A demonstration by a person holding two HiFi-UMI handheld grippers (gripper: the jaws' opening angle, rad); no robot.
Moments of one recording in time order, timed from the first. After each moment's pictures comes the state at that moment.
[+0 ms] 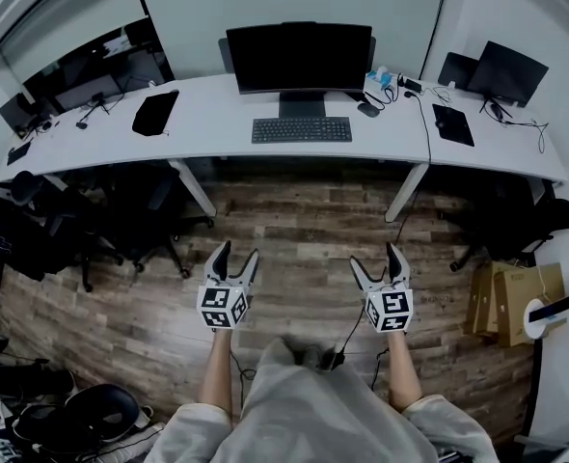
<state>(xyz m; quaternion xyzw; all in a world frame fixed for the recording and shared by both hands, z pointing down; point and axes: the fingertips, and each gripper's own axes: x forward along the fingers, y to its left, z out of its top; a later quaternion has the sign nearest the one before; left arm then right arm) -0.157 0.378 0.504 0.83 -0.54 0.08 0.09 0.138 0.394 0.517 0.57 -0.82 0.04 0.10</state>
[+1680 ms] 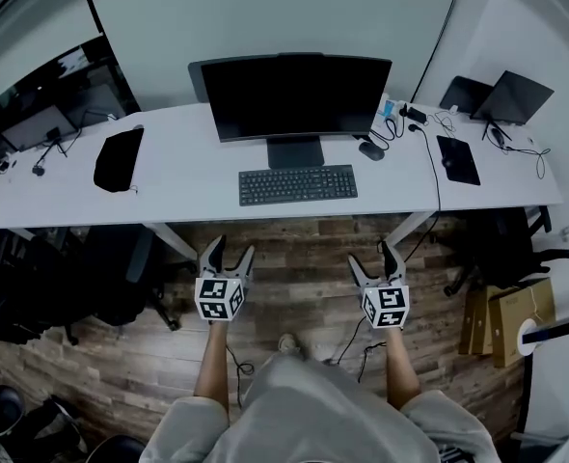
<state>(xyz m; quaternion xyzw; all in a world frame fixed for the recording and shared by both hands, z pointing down) -0.191 0.025 0.523 0.86 -0.50 0.09 0.11 0.109 0.082 0.522 0.62 -0.77 0.06 0.14</state>
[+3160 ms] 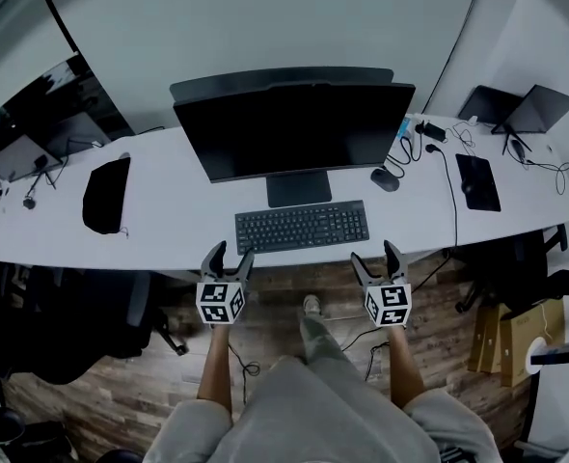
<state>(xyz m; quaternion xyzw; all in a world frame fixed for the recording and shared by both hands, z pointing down) -0.170 -0.164 0.564 0.85 -0.50 0.12 0.13 0.141 -0.113 0.564 0.61 -0.77 0.09 0.14</state>
